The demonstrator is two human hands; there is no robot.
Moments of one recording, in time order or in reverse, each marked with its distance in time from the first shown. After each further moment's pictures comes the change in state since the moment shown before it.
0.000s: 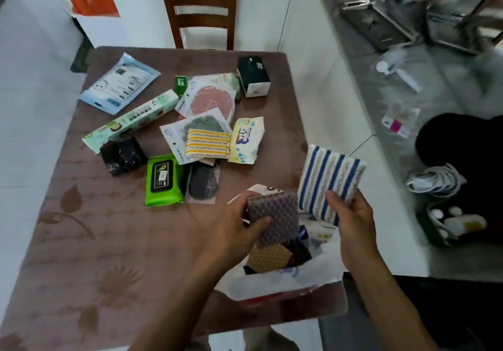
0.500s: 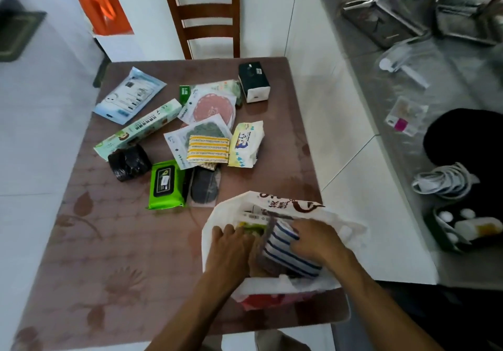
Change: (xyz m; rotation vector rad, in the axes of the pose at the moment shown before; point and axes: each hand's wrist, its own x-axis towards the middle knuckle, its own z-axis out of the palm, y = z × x) left_hand -0.017 -0.035 0.039 1.149 -0.238 -0.029; right_hand 0.026 0.058 -0.001 -1.235 -0.679 0.022
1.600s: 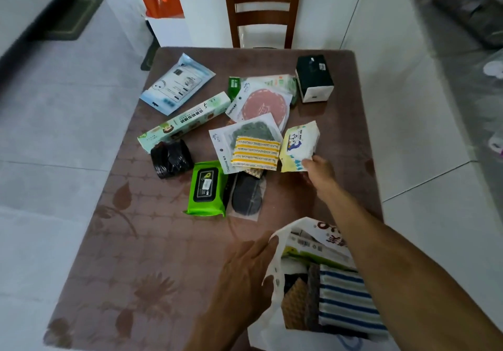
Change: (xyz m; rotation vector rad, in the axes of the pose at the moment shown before) left_hand -0.007 -0.070 0.003 -0.439 0.108 -0.026; right_hand 0.234 -0.100 -0.020 0.953 0.261 0.203
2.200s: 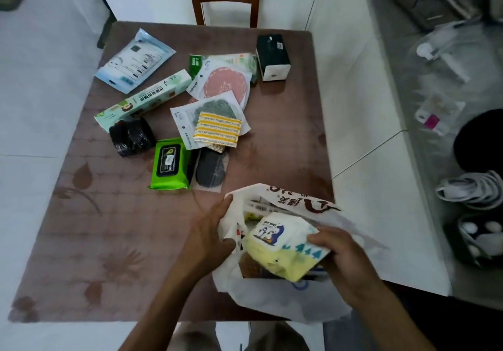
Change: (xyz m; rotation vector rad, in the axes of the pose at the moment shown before) left_hand -0.006 0.022 -0.005 -0.432 0.089 -0.200; right_hand -0.255 0.060 -0.149 0.372 -0.247 0.249
